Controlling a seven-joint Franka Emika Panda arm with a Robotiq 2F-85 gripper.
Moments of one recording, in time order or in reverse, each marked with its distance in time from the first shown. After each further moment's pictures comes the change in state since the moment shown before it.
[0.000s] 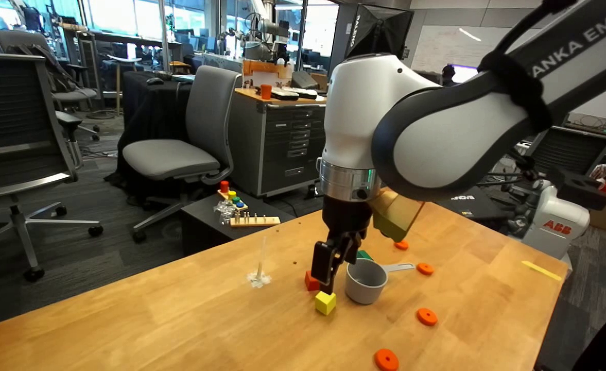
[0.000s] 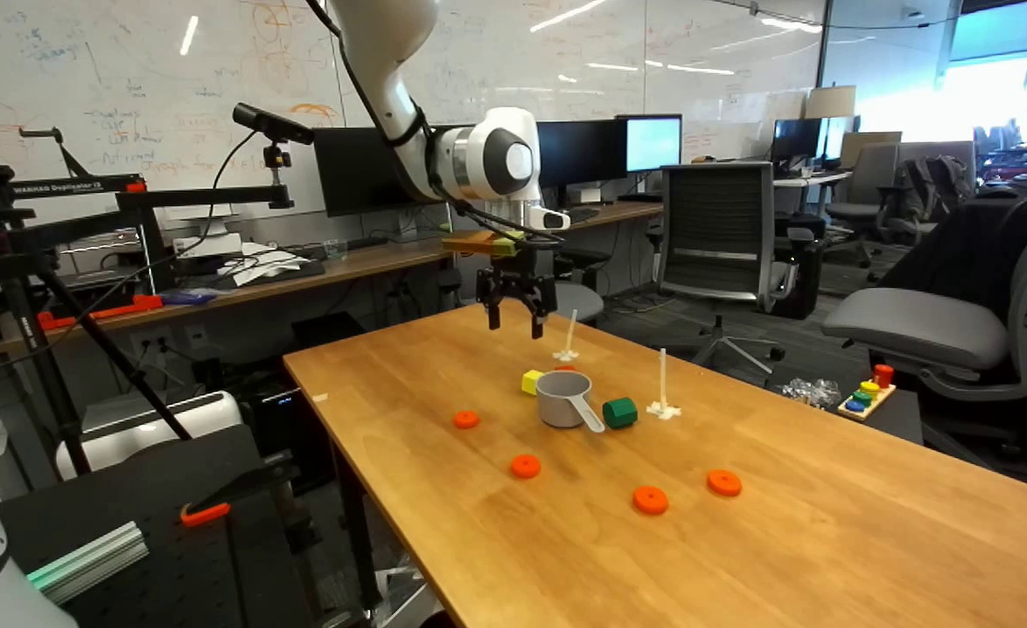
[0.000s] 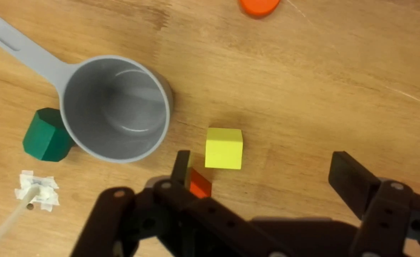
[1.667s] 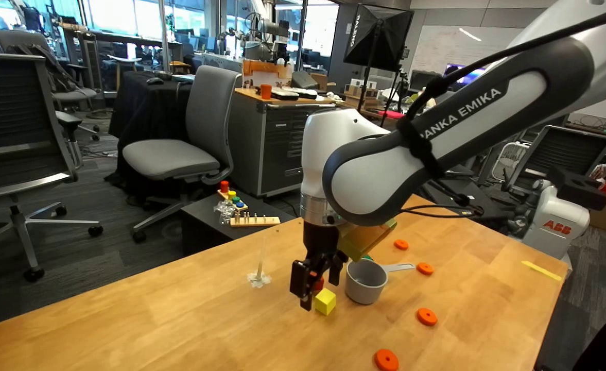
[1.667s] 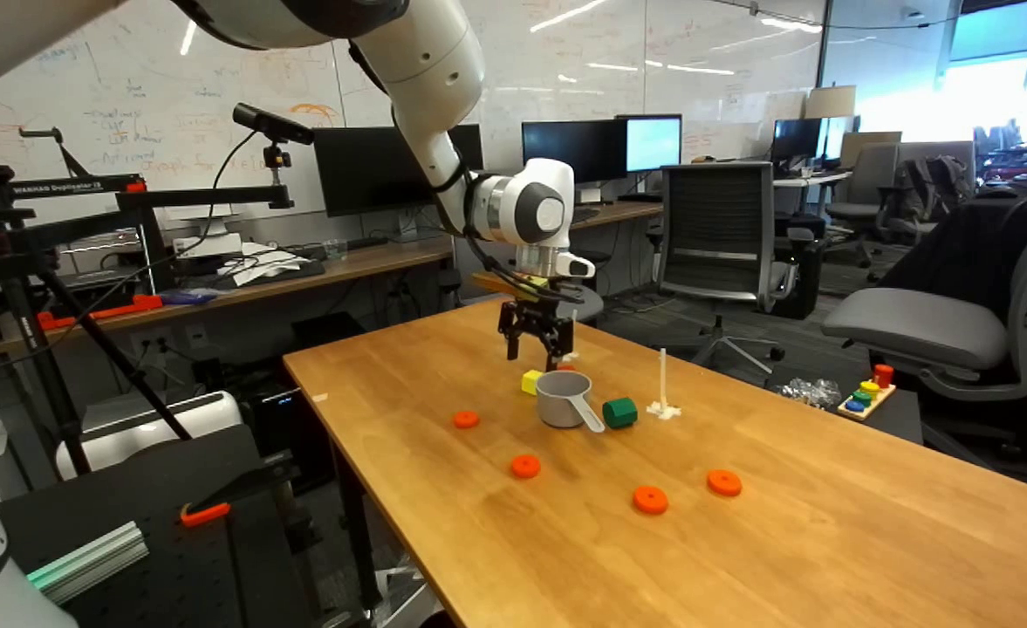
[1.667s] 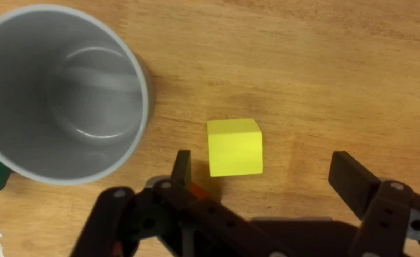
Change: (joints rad) arm -0.004 0.258 -0.026 0.275 0.113 -0.070 -0.023
